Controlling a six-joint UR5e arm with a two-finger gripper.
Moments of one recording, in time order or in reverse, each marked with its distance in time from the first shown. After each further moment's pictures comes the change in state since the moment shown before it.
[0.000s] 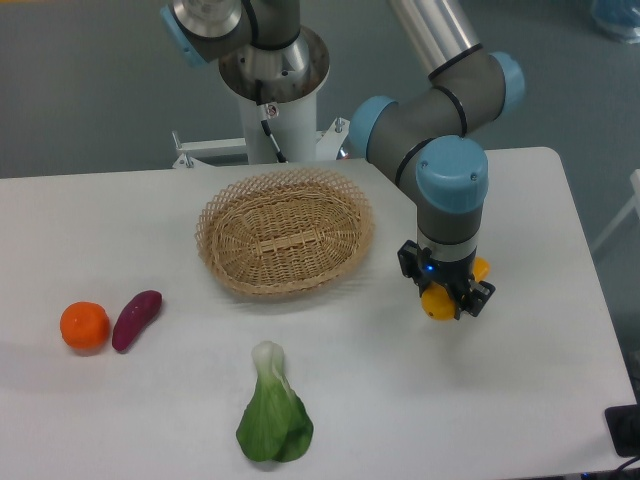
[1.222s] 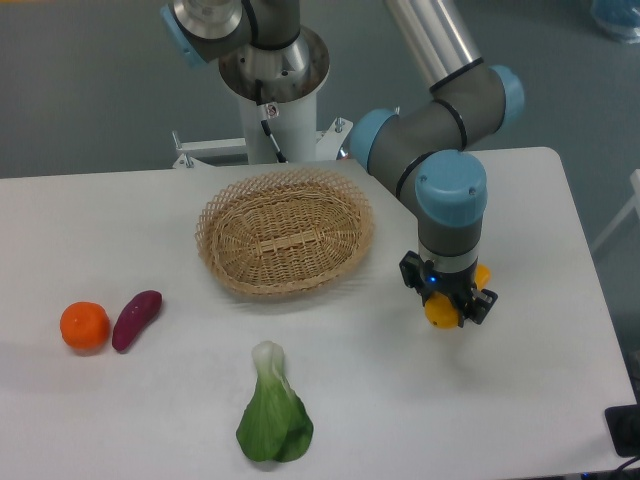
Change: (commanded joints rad) arm -0.011 -0.071 0.003 0.104 0.015 -0.086
